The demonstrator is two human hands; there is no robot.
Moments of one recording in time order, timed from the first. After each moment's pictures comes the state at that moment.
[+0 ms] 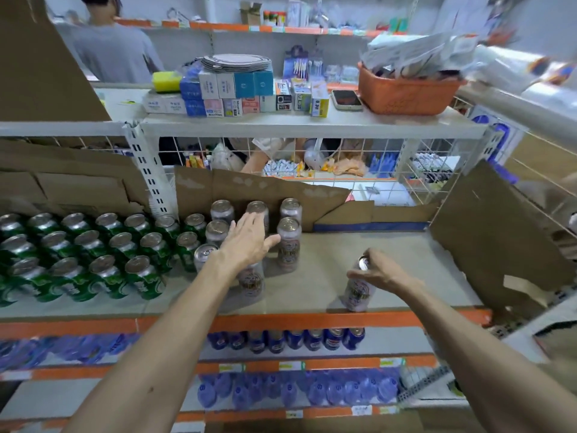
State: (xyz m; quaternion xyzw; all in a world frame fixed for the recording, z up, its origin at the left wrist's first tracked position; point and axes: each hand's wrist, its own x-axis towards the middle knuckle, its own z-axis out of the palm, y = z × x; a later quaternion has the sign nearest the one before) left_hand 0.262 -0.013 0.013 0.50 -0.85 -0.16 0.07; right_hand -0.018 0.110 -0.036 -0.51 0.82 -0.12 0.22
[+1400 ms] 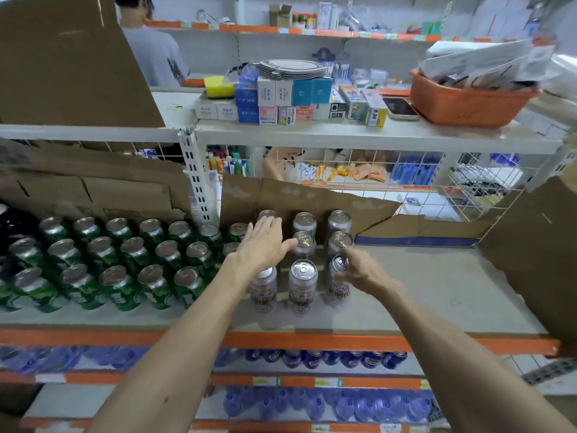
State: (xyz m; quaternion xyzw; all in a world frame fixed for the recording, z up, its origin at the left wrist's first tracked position) left_hand 0.339 -0.076 0.017 0.50 -0.85 -0.15 0.06; right_hand 0.115 0.002 -0.042 -0.60 0.76 -0.13 0.18
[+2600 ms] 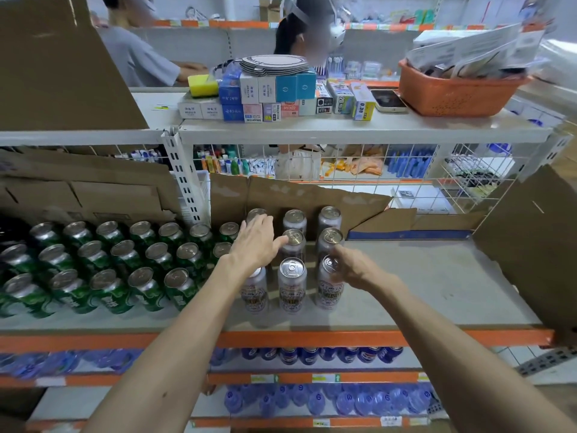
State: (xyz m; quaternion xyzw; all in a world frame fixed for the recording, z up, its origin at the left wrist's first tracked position) left_hand 0.325 -0.077 0.010 0.50 -0.85 -0.15 0.09; right_hand 0.108 0.013 -0.029 -0.64 0.73 -0.11 0.21
